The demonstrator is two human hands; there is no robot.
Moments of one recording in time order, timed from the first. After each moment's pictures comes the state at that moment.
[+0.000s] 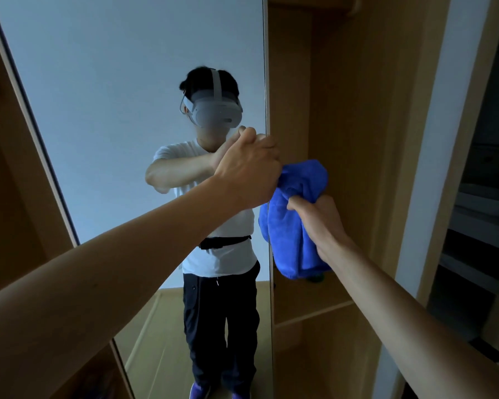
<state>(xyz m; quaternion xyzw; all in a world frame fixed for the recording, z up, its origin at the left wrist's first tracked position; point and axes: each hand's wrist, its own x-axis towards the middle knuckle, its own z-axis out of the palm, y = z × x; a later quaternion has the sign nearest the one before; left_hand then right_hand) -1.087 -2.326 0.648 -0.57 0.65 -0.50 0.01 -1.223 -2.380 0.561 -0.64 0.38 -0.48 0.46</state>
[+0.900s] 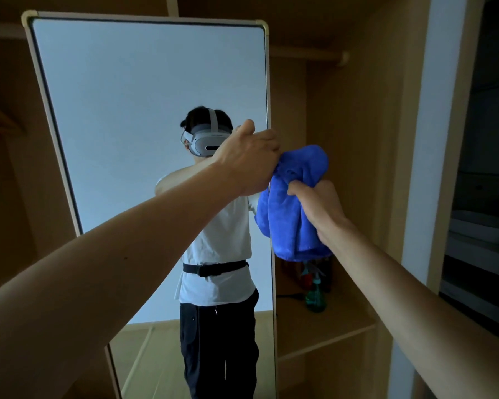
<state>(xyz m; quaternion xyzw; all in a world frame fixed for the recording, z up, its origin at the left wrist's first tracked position) -1.087 -2.312 0.721 -0.54 0.61 -0.57 0.05 -1.223 -2.375 0.639 -0.64 0.33 -0.53 0.44</state>
